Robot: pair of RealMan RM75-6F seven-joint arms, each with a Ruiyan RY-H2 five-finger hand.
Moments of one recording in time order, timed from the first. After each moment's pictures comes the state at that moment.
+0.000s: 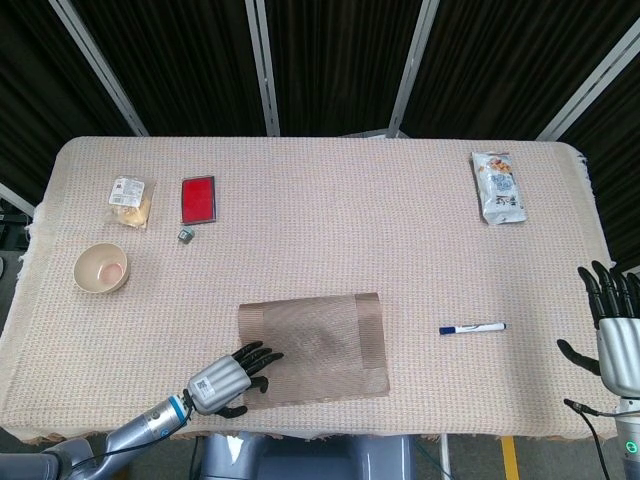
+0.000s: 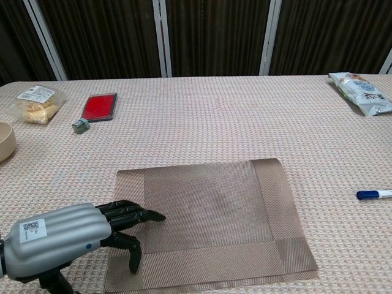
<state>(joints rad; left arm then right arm) -0.56 -1.62 0.23 -1.35 1.81 1.09 -0.01 0.07 -1.06 0.12 -1.67 -1.49 1.55 -0.14</state>
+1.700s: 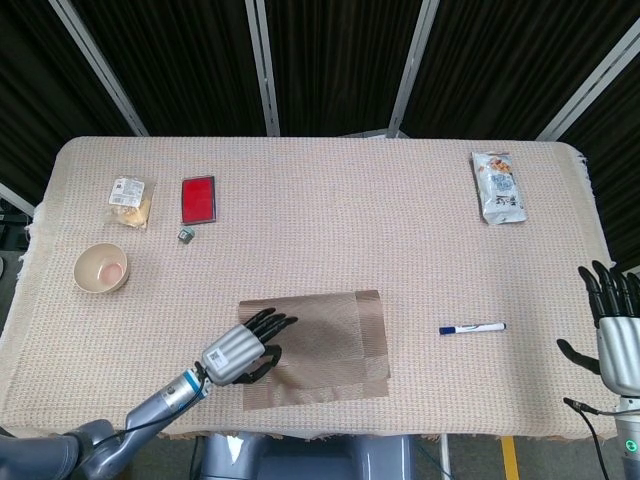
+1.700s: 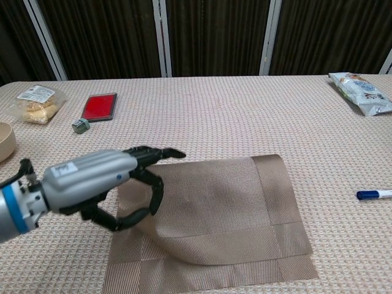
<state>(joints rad) -0.62 -1.64 0.06 -1.40 1.70 1.08 -0.03 0.08 -1.06 0.13 -1.67 -1.47 1.54 -0.14</state>
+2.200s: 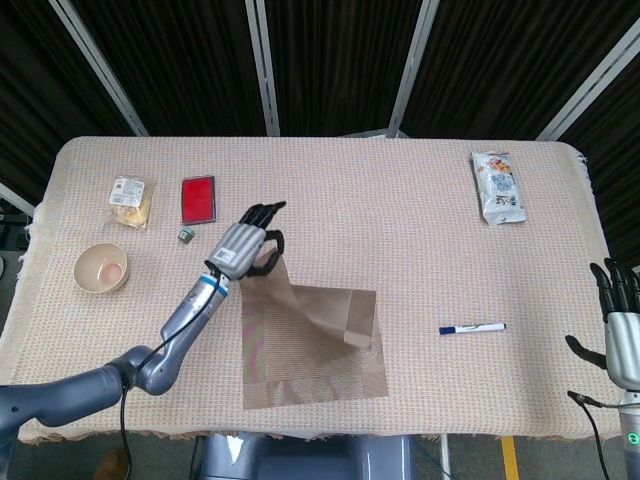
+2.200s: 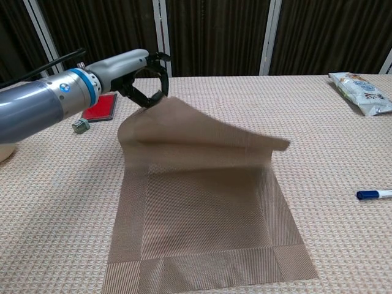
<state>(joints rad) -0.86 -1.70 -0.36 -1.19 1.22 0.83 0.04 0.08 -1.07 0.15 -1.66 -1.39 1.52 -0.16</state>
